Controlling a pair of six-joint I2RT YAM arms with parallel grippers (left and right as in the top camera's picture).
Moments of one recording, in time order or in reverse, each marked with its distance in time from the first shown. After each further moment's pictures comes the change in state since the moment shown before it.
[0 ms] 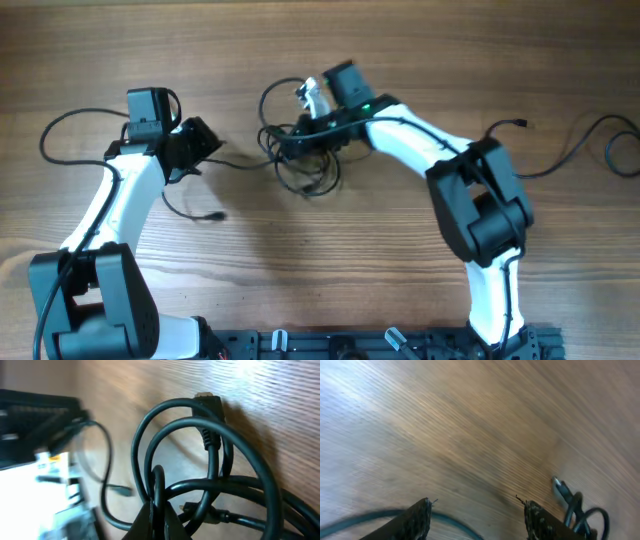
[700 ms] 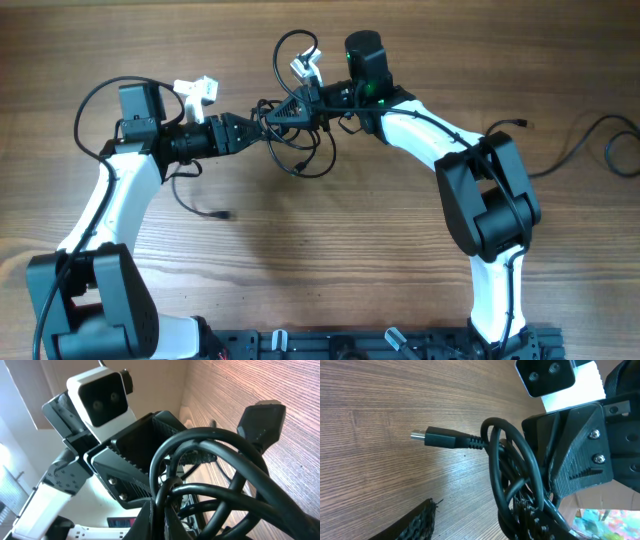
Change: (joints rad) left arm 0.015 0.000 0.013 0.063 0.730 0.419; right arm -0.057 0.005 -0.020 0.618 -0.472 0.638
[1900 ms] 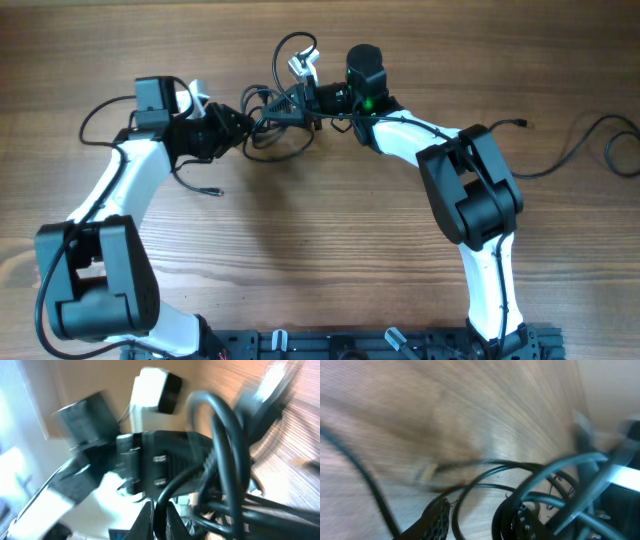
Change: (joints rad) left arm -0.008 0.120 0.047 -0.001 -0.278 -0.451; right arm 0.011 0.092 -0.040 0.557 0.044 0.356
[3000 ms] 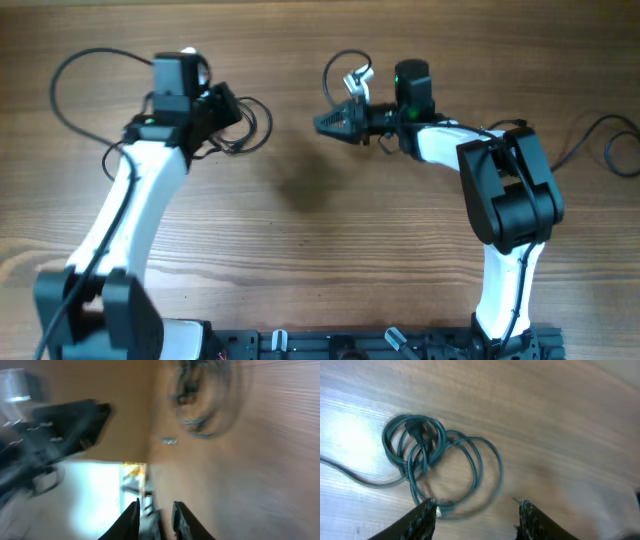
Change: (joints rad) left arm -0.204 -0.145 0.127 -0.077 -0.654 0.148; right arm -0.164 -0.100 -0.261 -0.445 0.085 -0.550
